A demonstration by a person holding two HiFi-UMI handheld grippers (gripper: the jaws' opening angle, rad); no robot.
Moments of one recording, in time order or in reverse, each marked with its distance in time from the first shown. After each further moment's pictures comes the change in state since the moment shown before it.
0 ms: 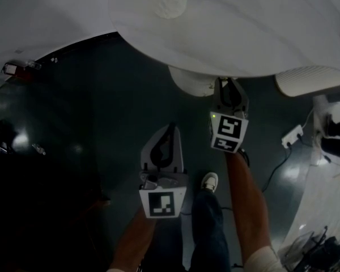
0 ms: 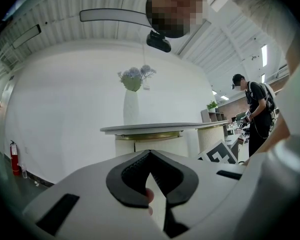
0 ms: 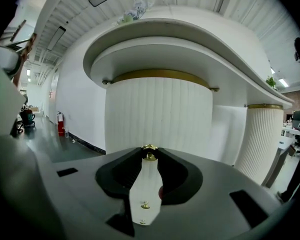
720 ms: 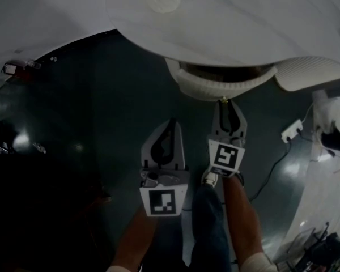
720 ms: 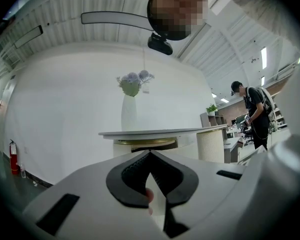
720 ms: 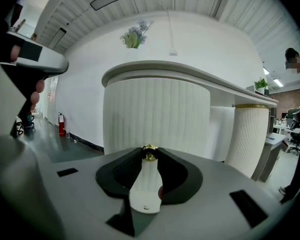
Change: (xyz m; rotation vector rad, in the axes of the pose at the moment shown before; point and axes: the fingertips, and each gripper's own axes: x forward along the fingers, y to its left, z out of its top) left arm -0.011 -0.013 0.016 -0.003 -0.036 -0.007; right arm -0.087 0.010 -0.027 0.019 -0.016 -0.022
